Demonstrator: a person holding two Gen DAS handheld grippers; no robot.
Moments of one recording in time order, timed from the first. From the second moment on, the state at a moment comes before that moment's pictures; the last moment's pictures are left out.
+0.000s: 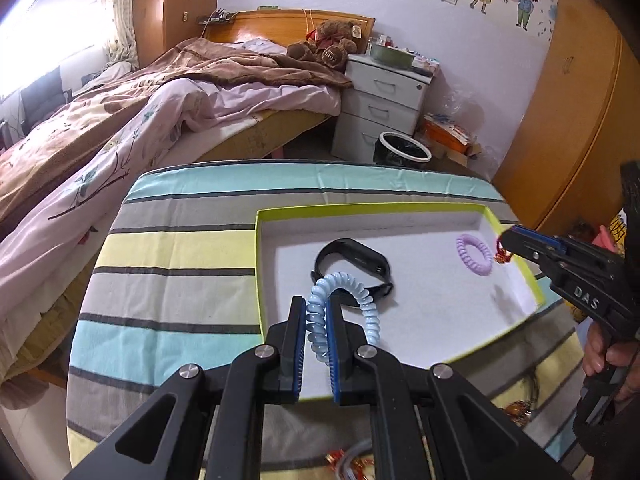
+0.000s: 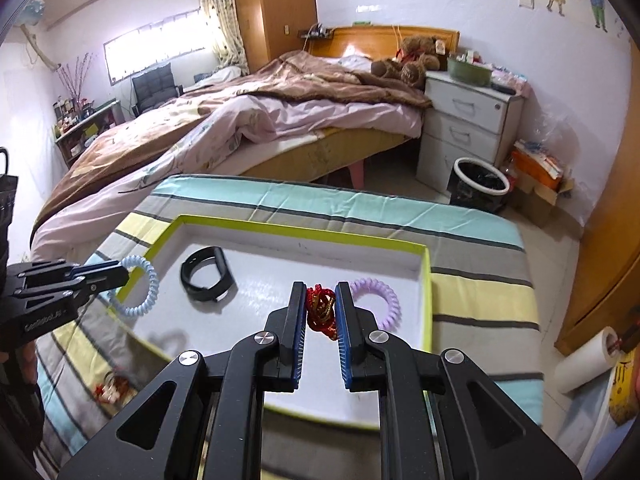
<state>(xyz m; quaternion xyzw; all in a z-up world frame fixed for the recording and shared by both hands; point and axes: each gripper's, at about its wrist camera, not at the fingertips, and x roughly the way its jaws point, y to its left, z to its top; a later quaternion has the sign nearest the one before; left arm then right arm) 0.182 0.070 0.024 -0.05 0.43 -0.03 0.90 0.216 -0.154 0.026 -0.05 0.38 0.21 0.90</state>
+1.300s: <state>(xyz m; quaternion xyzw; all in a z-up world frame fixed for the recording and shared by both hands) 0.213 0.067 -0.008 -0.05 0.46 -0.03 0.89 0.264 -0.111 -0.024 -0.09 0.44 0.23 0.86</state>
